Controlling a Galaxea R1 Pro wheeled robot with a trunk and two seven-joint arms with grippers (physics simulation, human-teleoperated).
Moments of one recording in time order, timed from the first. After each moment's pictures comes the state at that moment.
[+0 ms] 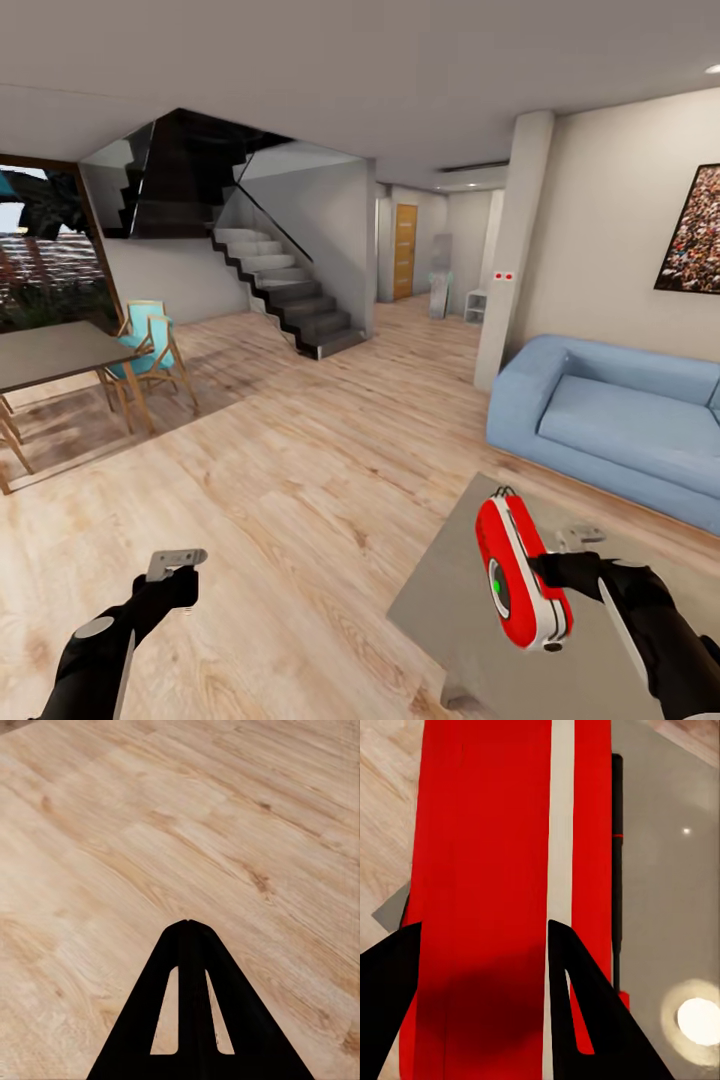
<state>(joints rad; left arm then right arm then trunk) -0.28 -0.06 0.51 -1.23 -0.37 0.33 -0.46 -0.40 -0.25 -0.16 -1.07 0.11 0.64 0.35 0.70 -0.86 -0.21</state>
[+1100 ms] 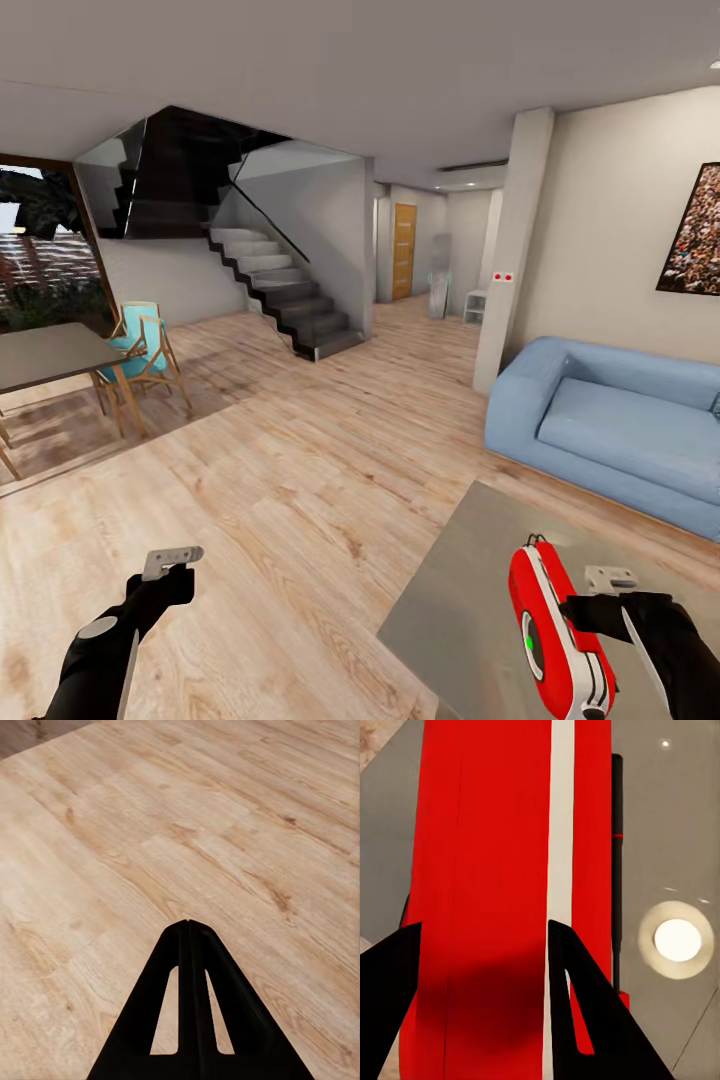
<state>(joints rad) -0.28 -0.07 0.51 -1.23 -0.36 0.31 -0.36 -0.40 -0.27 -0.26 -0.89 0.19 0.67 0.34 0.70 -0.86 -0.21</state>
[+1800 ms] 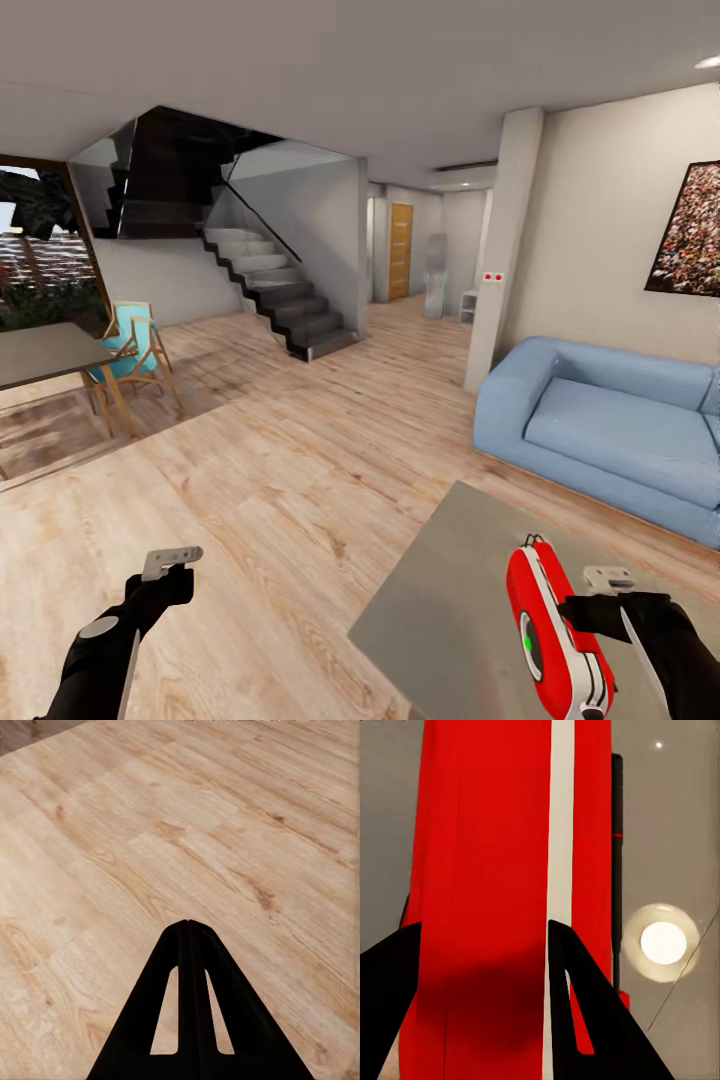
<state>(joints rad) -0.28 -0.07 0.50 -1.22 -0.36 0.32 -0.34 -0.40 -0.27 -0.25 -0.89 0.19 0.67 0.35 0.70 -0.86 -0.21</state>
